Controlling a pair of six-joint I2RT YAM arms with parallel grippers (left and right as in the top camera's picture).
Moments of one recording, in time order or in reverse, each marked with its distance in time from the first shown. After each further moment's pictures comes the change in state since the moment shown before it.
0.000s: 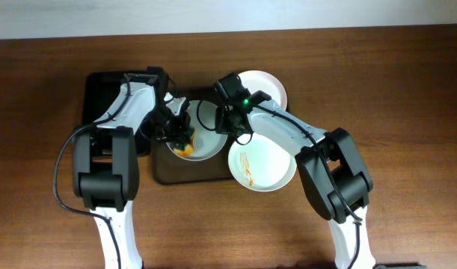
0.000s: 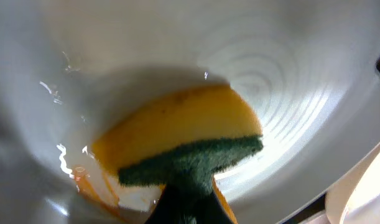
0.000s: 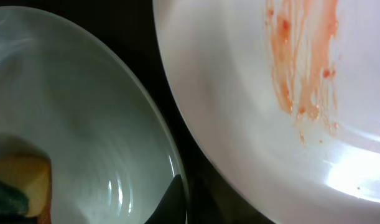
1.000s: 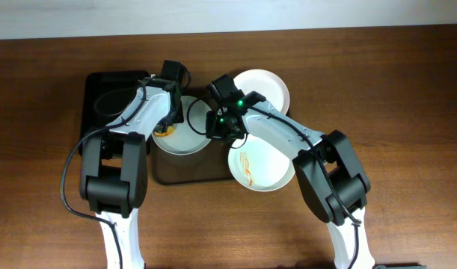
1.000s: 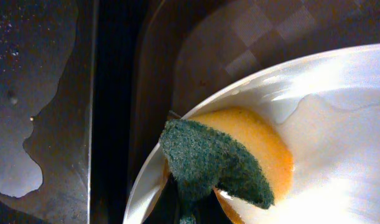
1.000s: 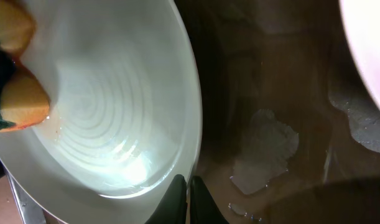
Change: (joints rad) left arm -0.093 -0.038 -0.050 0.267 -0.746 -0.310; right arm 0.029 0.001 0.027 -0.049 -0.160 0.035
